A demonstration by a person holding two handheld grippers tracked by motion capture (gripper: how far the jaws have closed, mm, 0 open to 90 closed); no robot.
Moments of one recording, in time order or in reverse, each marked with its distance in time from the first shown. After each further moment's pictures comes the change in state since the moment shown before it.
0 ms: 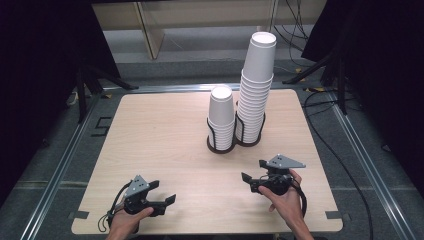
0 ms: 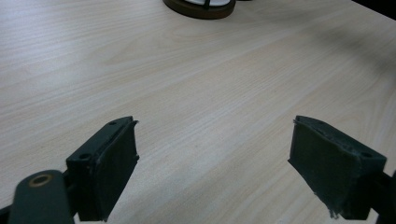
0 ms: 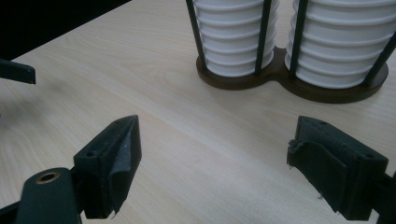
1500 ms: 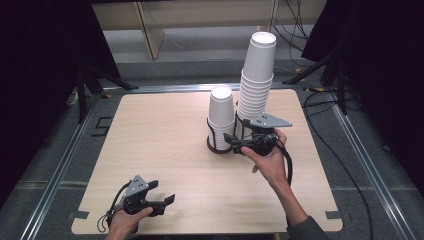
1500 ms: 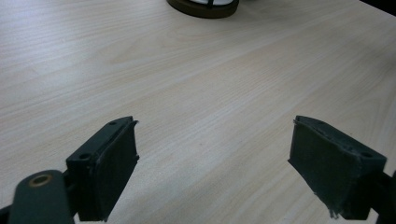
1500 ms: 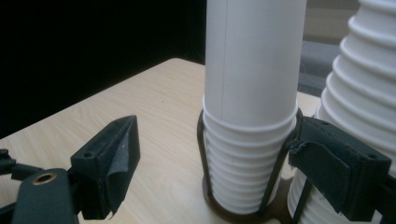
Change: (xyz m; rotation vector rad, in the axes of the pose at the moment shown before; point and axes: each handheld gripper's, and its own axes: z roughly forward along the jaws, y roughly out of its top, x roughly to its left) left arm 0.002 0.000 -0.002 0.007 0.011 0.014; right arm 0.016 0.117 0.024 -0.143 0.038 -0.079
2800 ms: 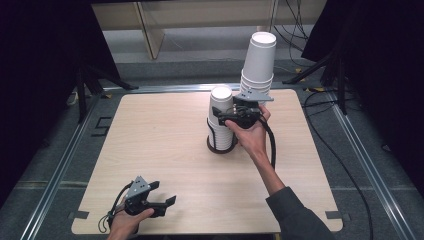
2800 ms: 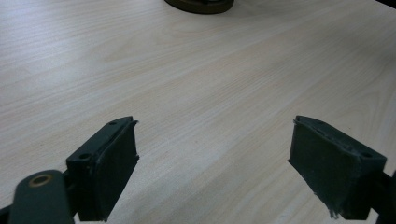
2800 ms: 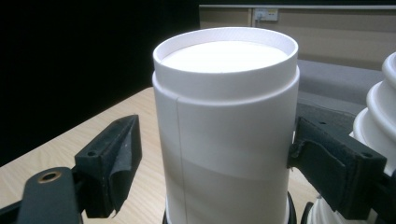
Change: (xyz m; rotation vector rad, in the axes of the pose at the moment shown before) left arm -0.003 -0.001 0.002 0.004 -0.005 0.012; right arm -0.015 0.044 0.059 -0.052 -0.082 0.018
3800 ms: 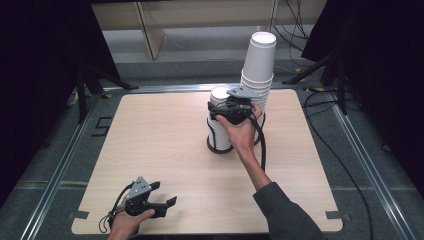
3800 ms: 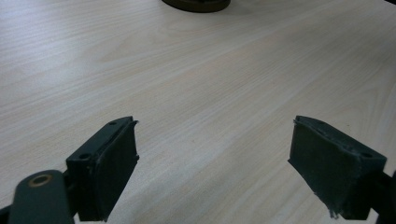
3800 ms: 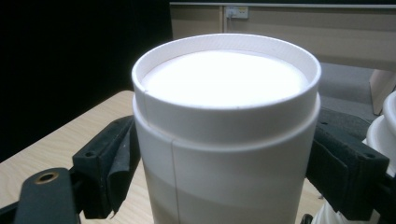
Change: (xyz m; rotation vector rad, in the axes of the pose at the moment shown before) left arm -0.003 0.000 0.000 0.014 0.004 0.013; right arm 0.012 0.006 0.022 0.003 -0.129 0.018
